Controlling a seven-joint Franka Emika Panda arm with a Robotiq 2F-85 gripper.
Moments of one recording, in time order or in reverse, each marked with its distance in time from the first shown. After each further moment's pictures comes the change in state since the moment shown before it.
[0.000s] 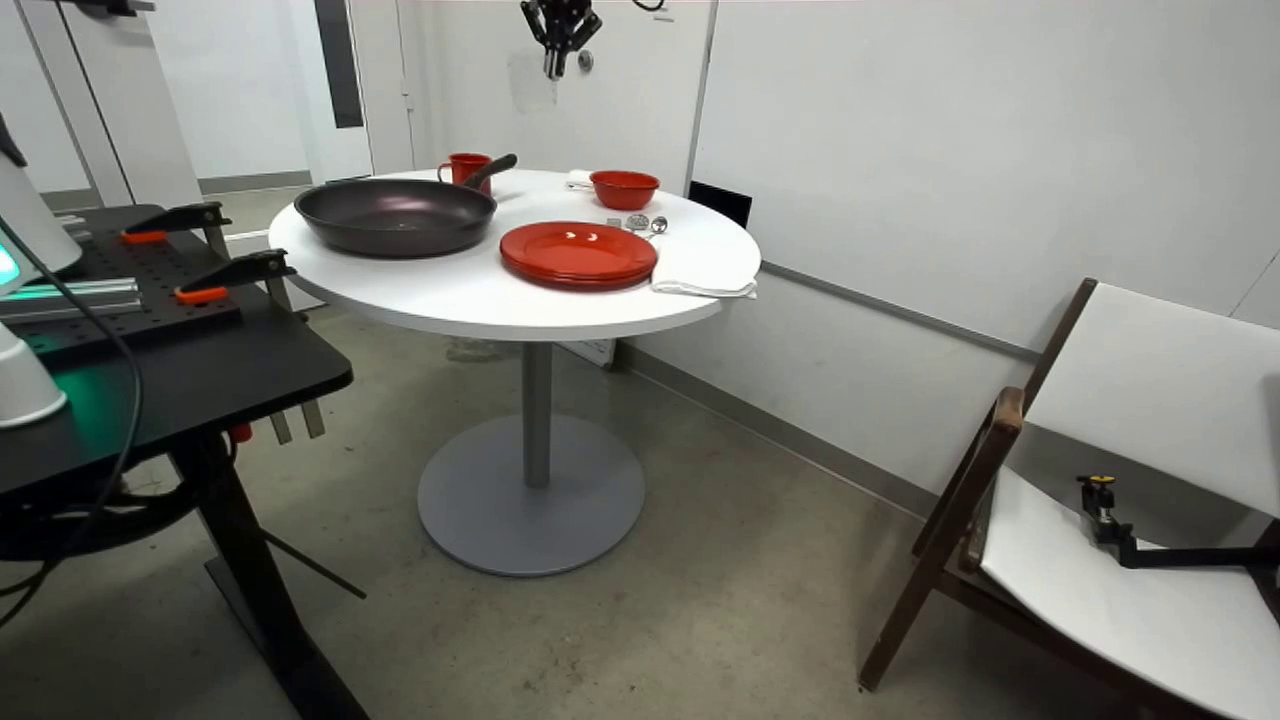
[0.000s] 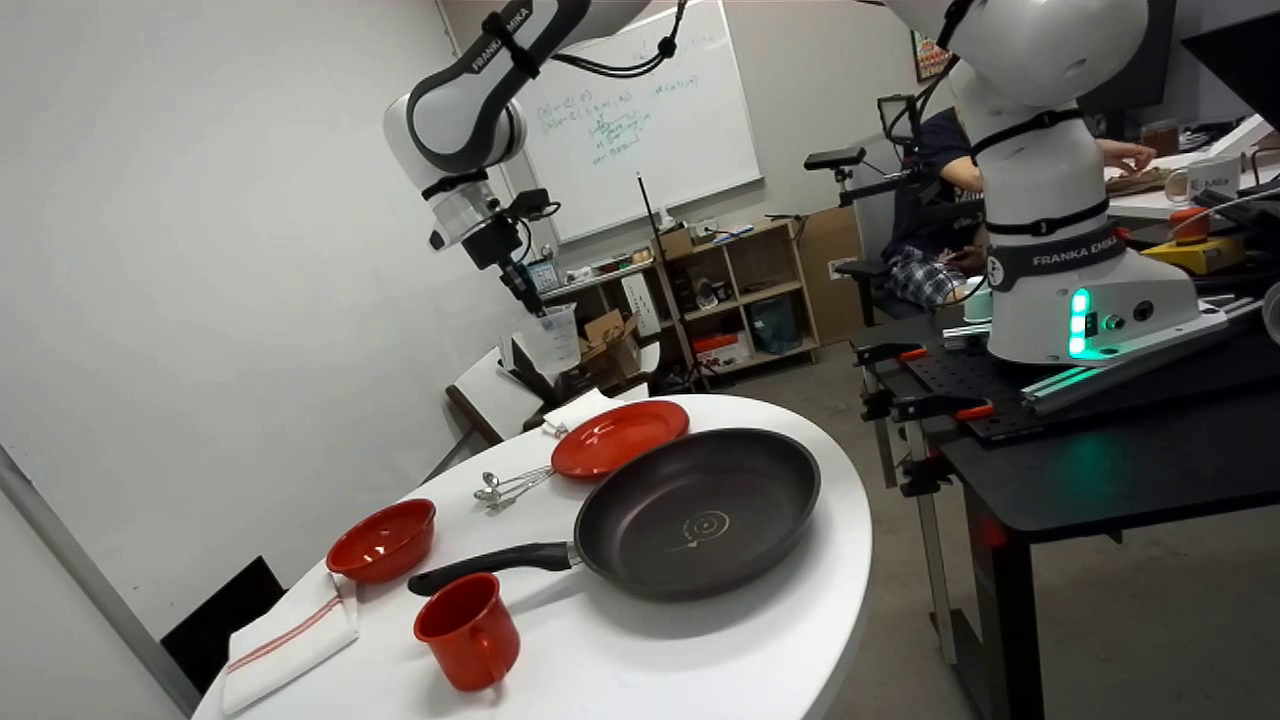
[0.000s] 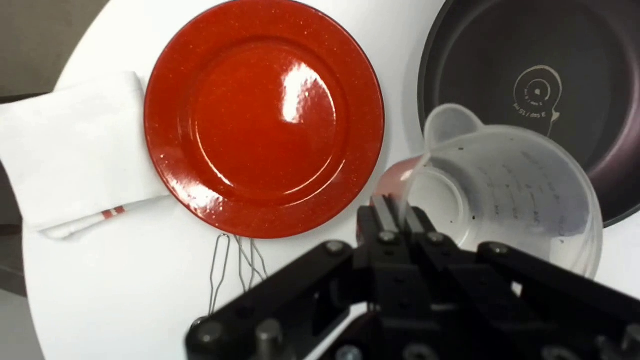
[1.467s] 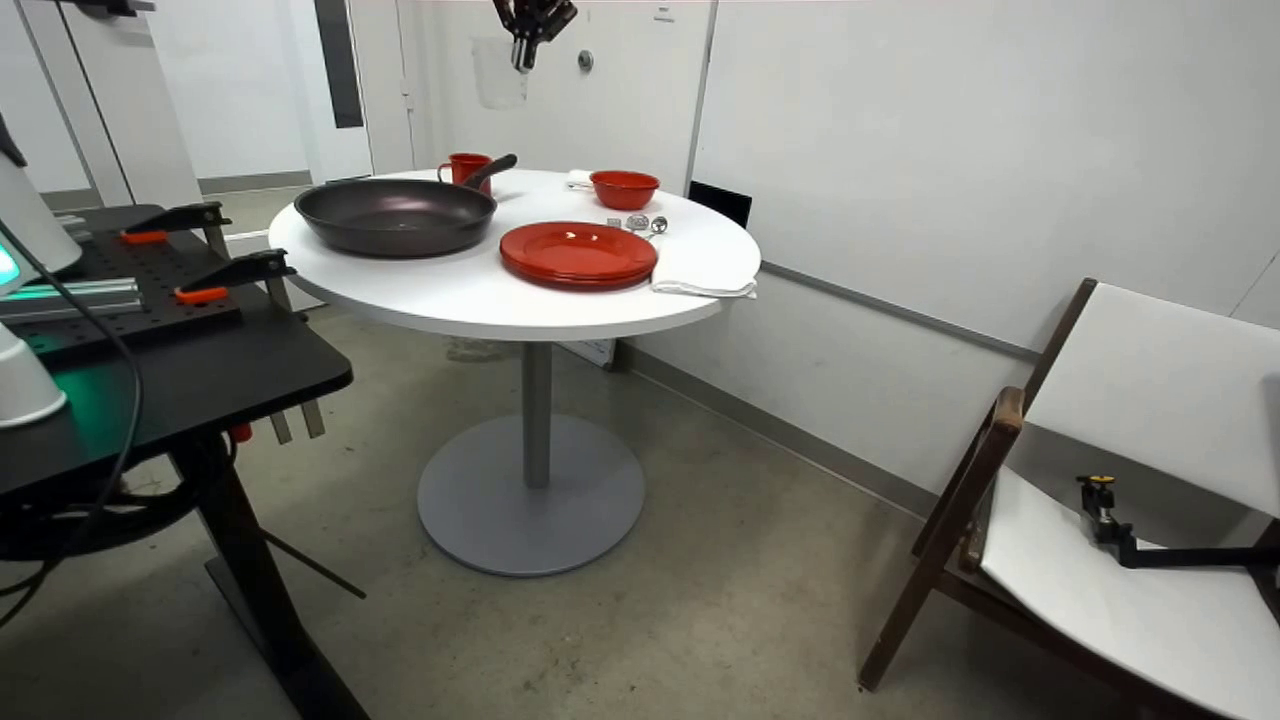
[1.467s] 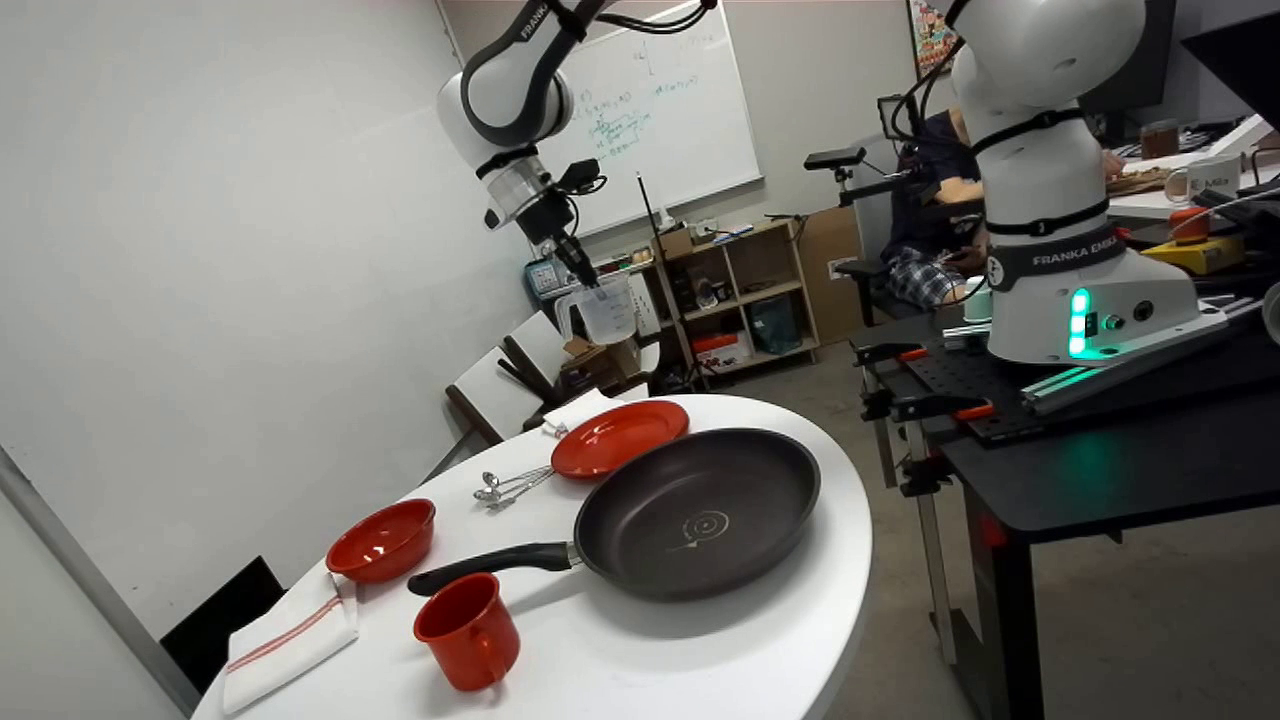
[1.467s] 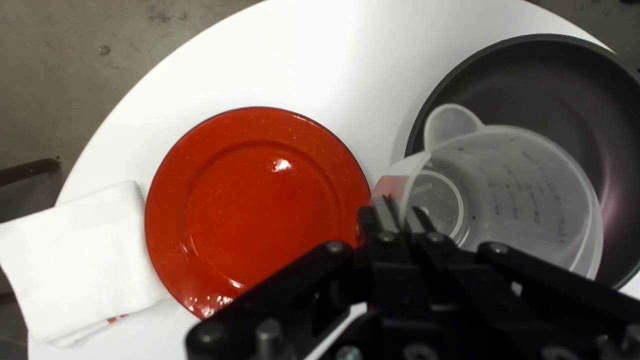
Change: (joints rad) arm -0.027 -0.214 -0.044 -0.308 0.000 0.027 -0.008
